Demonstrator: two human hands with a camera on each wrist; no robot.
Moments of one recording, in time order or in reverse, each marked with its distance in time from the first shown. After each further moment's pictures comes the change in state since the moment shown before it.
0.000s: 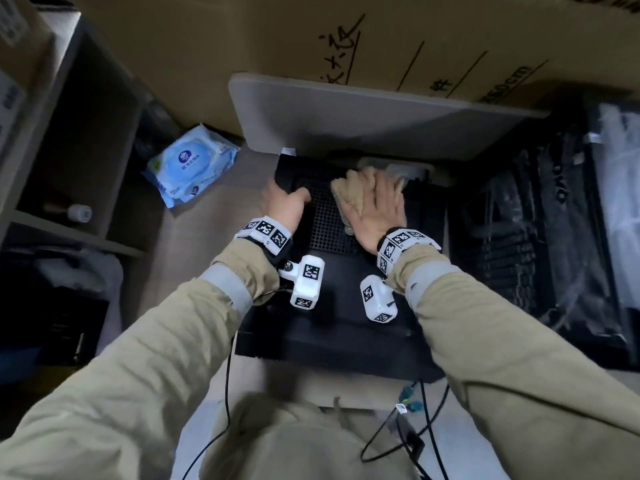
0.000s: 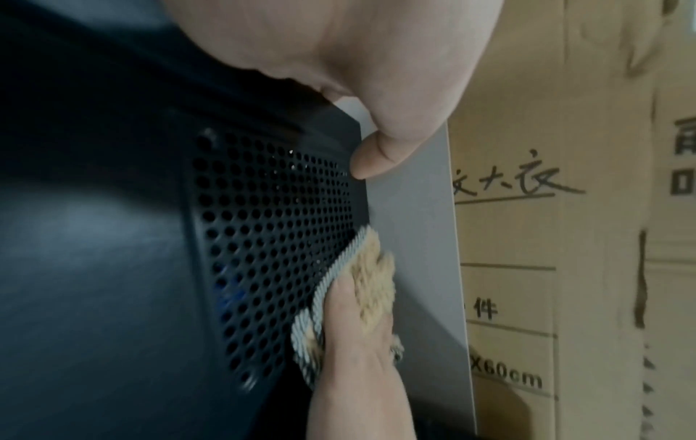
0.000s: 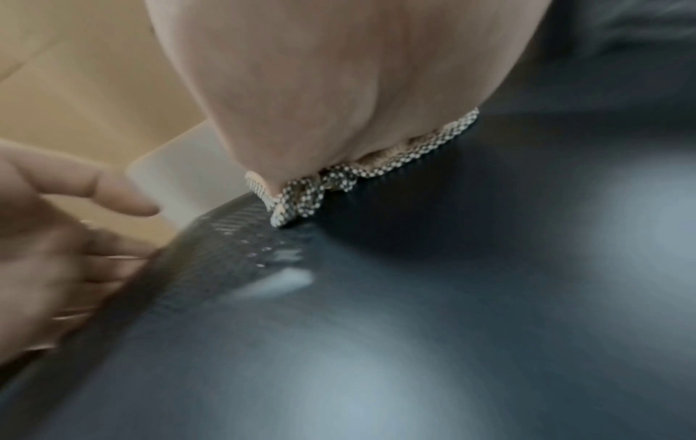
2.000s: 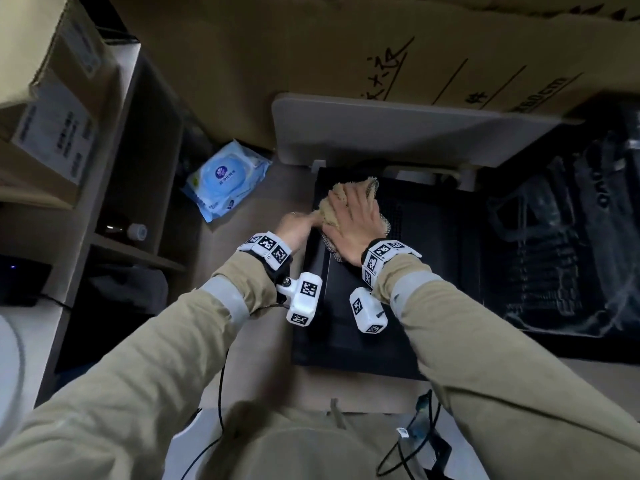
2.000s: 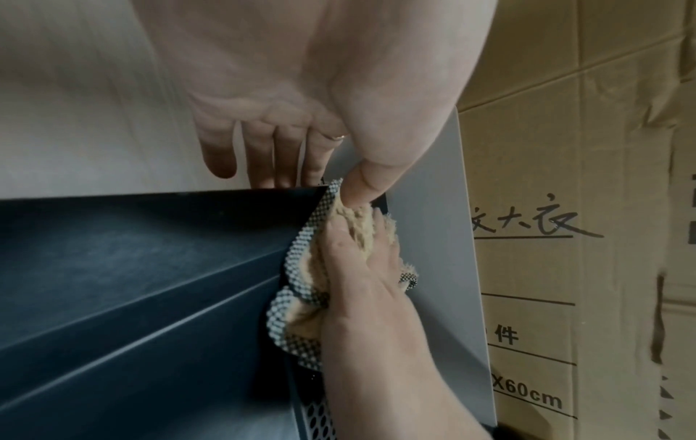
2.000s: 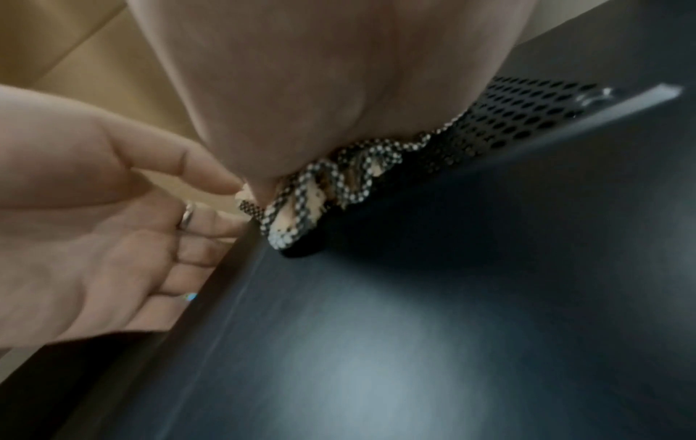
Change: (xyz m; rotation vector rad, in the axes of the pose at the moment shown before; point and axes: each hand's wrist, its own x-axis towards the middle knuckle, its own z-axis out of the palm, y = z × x) left_hand 0.001 -0.006 -0.080 0.064 -0.333 -0.088; right_hand 0.000 -0.105 0.028 0.001 -0.071 -0.178
